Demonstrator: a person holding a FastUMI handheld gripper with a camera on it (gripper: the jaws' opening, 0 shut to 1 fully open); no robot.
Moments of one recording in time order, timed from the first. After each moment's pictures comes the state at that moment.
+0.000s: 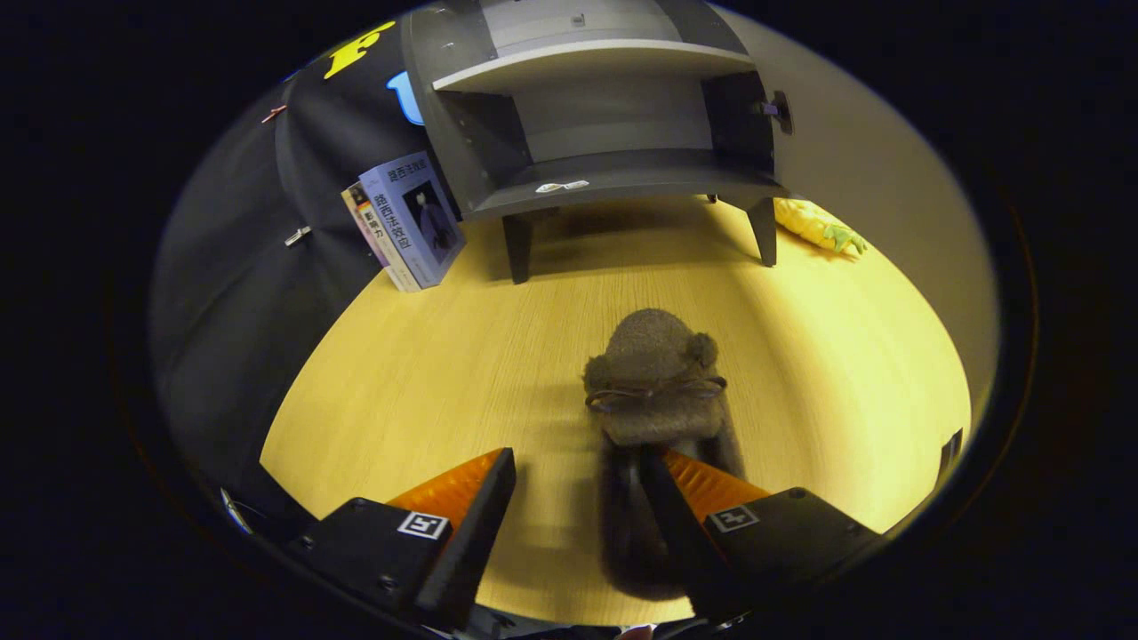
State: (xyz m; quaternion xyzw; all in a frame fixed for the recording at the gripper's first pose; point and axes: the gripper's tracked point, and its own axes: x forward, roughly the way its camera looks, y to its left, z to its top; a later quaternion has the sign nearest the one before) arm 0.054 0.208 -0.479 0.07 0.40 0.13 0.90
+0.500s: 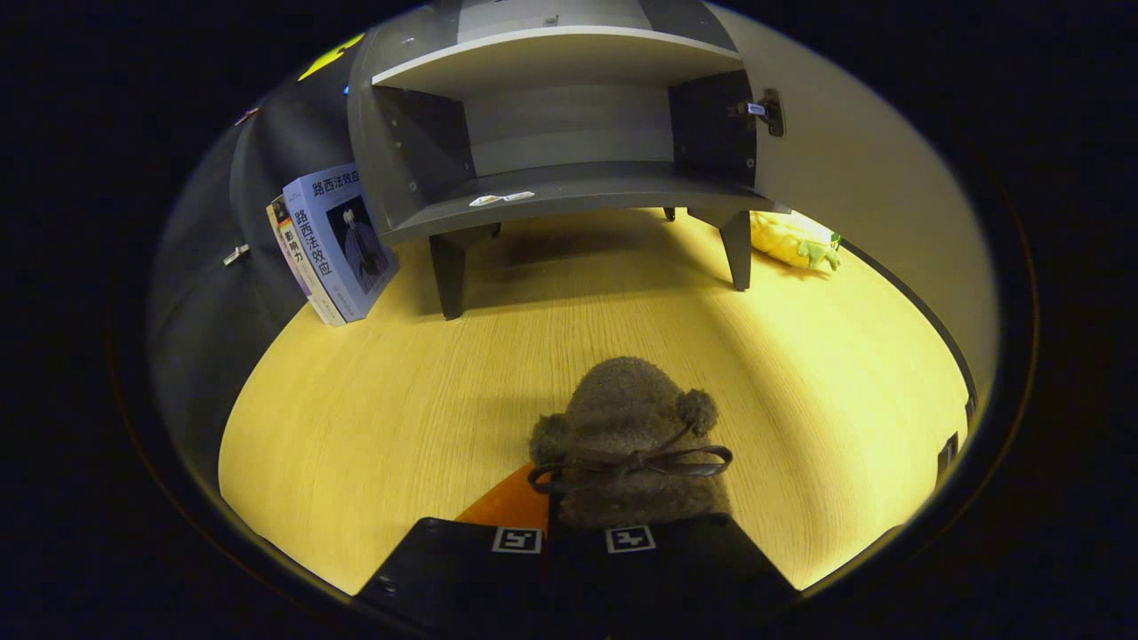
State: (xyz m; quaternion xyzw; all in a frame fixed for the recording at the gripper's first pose) arm 0.111 0.195 -0.501 0.06 0.37 0.05 0.92
